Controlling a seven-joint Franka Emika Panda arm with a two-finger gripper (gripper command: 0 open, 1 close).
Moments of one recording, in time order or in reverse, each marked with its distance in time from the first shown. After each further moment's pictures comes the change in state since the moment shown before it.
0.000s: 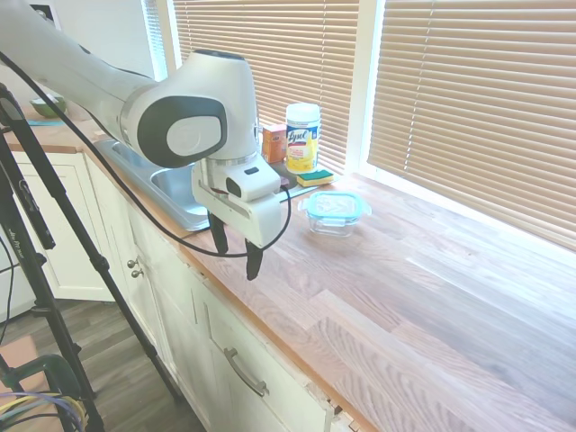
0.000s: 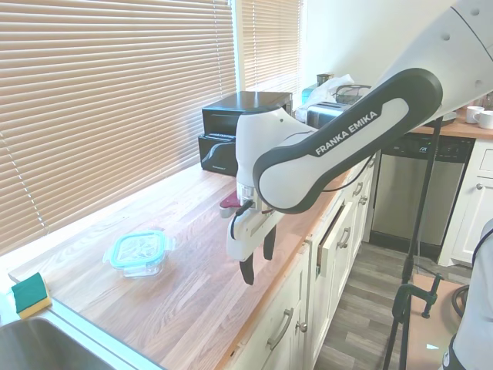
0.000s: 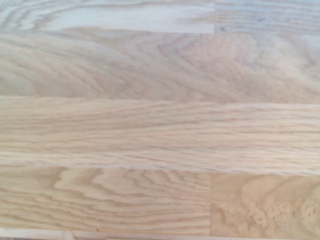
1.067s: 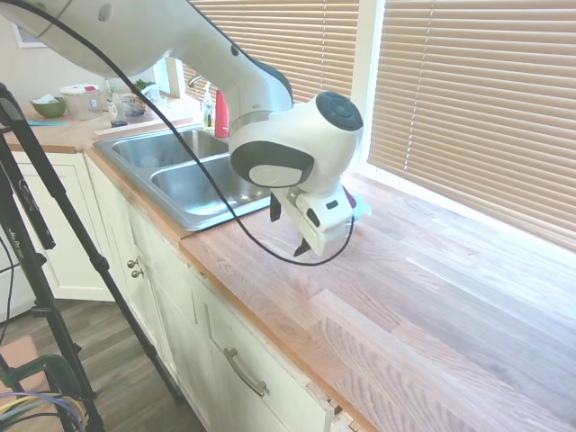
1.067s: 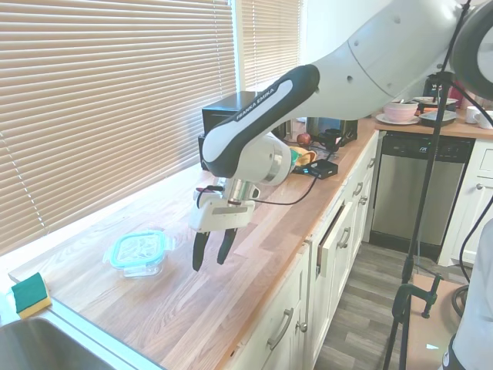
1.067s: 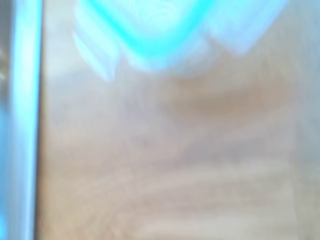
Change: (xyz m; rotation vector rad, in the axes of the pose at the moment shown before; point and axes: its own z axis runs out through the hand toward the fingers) arm 0.122 -0.044 0.034 0.434 -0.259 0.118
